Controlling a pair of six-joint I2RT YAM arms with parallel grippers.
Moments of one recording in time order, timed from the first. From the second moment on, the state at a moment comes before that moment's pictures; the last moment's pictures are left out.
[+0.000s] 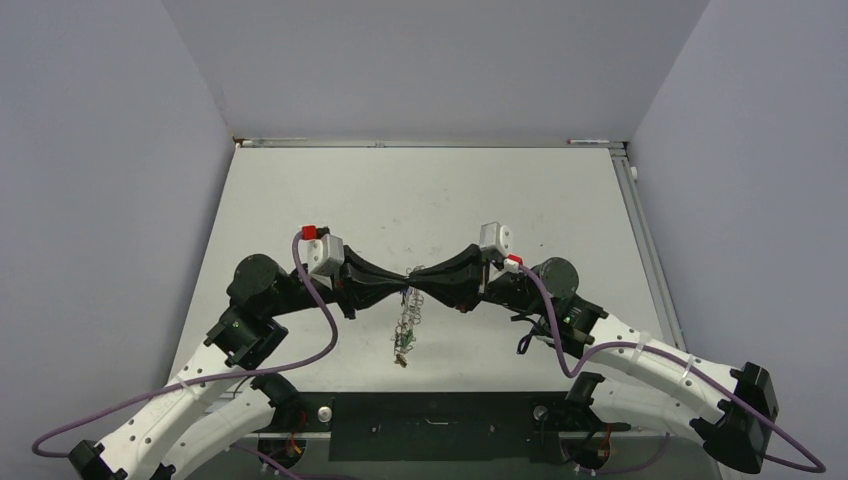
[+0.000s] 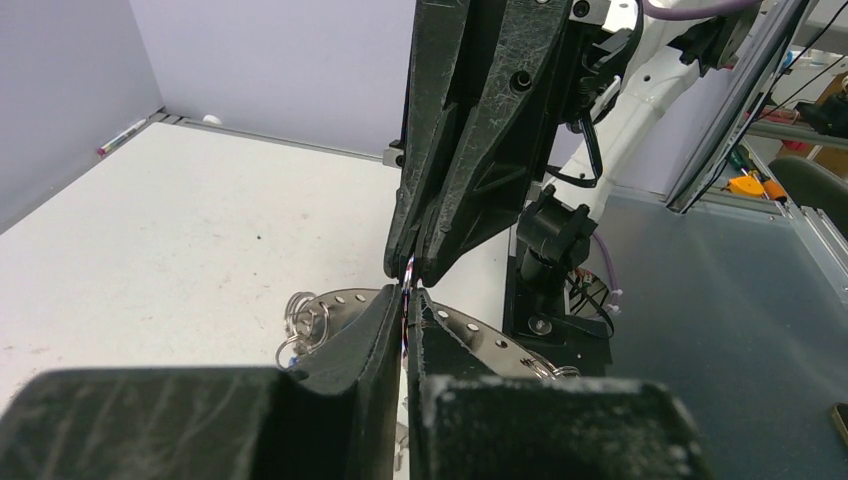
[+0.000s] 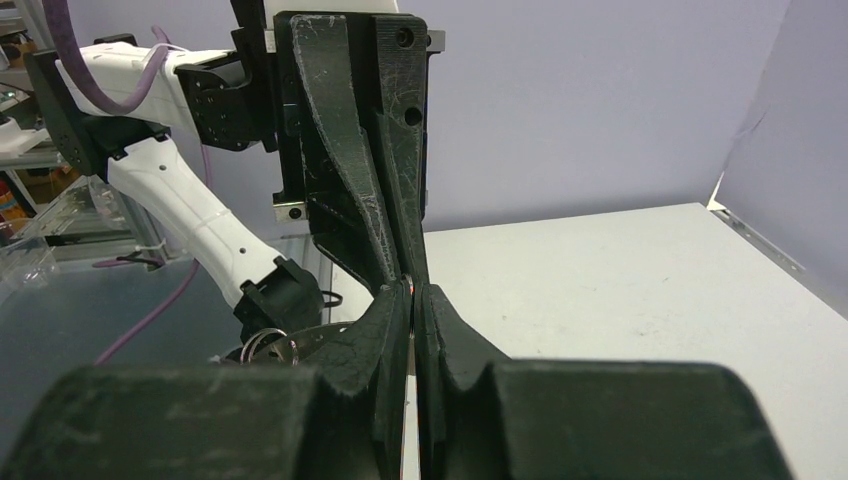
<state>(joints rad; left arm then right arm) -0.68 0.69 0.74 0.13 0.69 -0.23 0.94 0.96 0.71 0.54 -0.48 0.18</state>
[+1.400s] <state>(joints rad) -0.72 0.76 0.86 -0.37 0.67 0.13 0.95 1.11 1.02 -0.22 -0.63 -0.27</state>
